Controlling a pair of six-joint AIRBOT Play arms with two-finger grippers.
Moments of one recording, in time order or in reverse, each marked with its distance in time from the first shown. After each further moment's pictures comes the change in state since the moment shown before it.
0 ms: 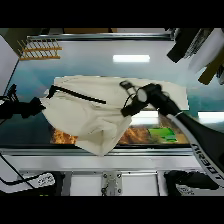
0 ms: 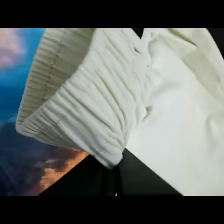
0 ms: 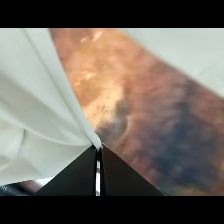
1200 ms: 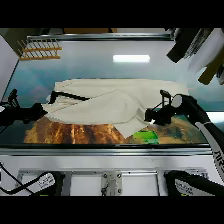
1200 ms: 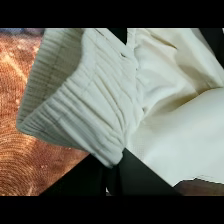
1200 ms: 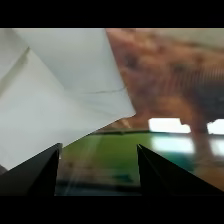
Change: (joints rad) left arm -0.001 0.114 -0.124 -0.007 0.003 0.003; right arm -0.349 0.145 -0.435 0.274 -0.080 0.204
